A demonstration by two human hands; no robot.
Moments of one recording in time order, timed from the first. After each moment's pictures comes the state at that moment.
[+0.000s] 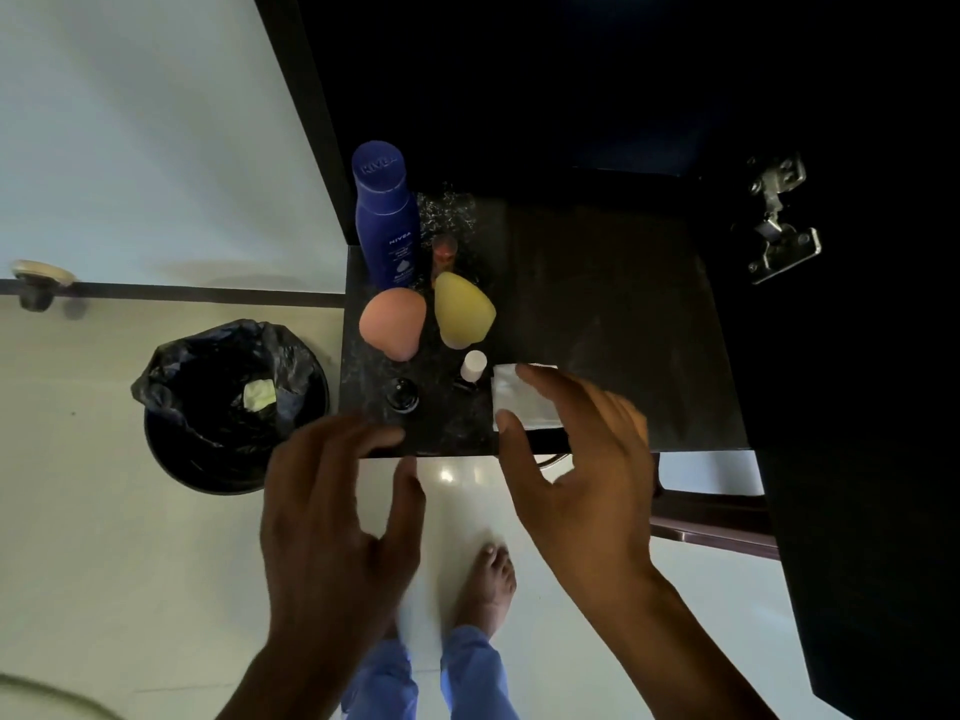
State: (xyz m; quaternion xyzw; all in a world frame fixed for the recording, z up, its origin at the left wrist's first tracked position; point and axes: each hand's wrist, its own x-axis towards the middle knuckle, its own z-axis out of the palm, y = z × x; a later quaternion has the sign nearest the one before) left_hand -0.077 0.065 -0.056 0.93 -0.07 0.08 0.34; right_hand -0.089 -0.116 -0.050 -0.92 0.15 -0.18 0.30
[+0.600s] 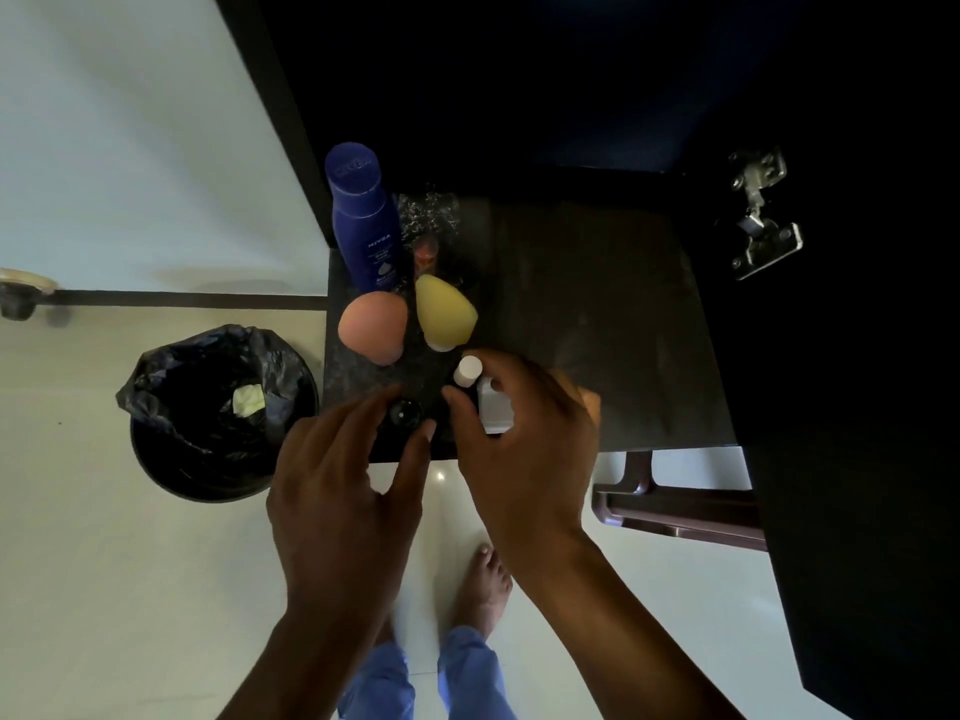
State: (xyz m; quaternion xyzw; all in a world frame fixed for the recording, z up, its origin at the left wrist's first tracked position) left_hand -0.057 0.042 -0.056 0.94 -0.04 0.07 0.33; right_hand -0.059 -0.089 -0.051 -0.90 0.21 -0.18 0.33
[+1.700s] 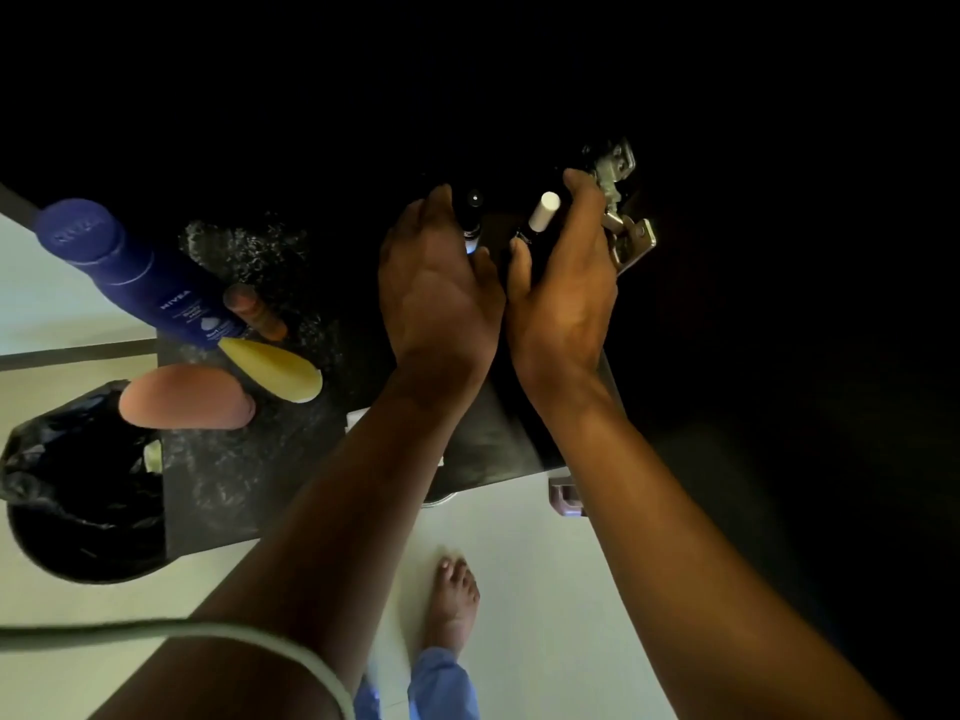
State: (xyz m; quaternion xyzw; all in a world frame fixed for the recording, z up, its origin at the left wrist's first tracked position) left_hand 0.067 -0.164 -0.054 0.91 -0.09 0.05 0.40; right_hand 0.024 -0.249 -0.055 -0.88 0.26 -0.26 0.30
